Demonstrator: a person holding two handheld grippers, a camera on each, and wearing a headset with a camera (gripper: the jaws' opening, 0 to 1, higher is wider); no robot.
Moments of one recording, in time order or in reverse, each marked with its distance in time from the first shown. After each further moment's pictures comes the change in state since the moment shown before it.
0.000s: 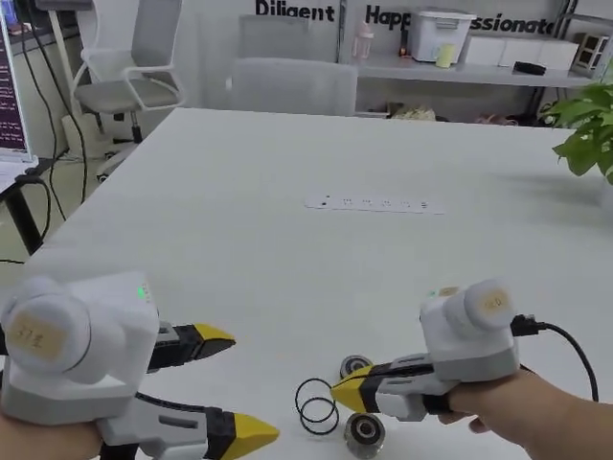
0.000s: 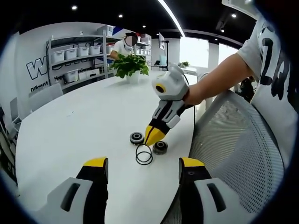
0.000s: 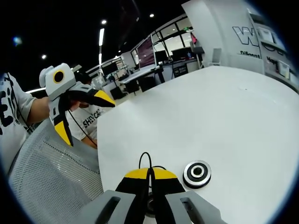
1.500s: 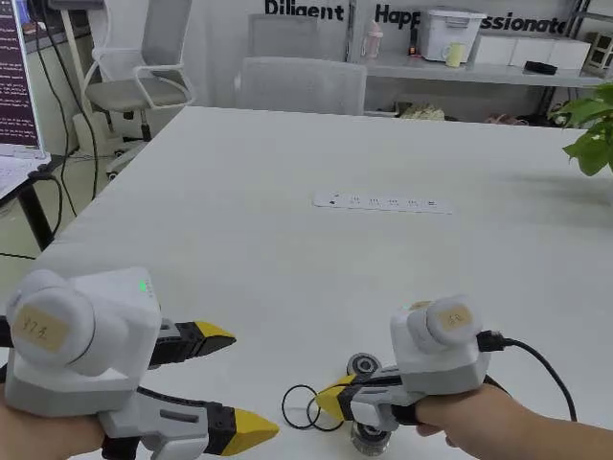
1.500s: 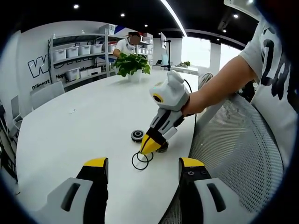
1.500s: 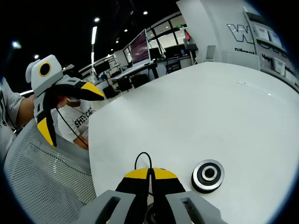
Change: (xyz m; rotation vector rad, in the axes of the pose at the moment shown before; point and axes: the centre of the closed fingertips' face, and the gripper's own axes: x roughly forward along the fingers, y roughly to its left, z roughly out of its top) left arm -0.004 0.001 -0.004 -0.013 0.009 0.011; right arm 0.028 0.000 -0.008 0.024 0.017 -0.064
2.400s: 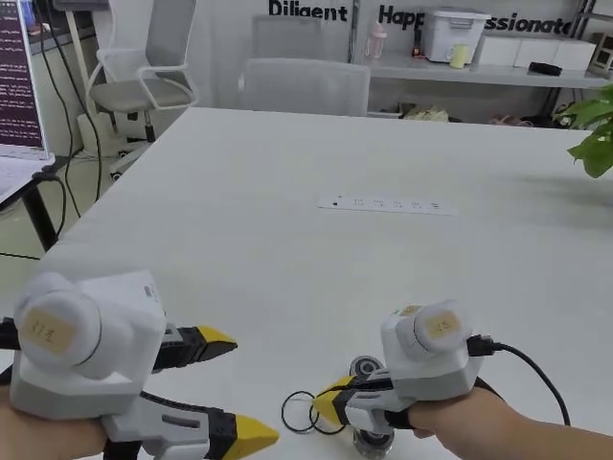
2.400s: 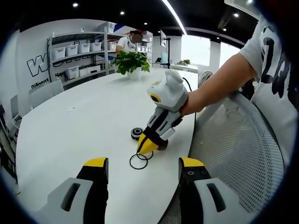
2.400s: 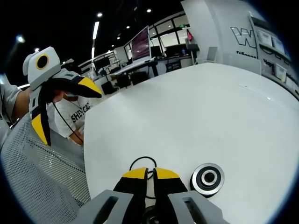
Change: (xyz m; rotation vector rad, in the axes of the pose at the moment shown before) left arm 0.001 -0.001 -0.004 0.001 0.021 -0.006; right arm 0.007 -0.005 -0.001 -0.043 0.020 -0.029
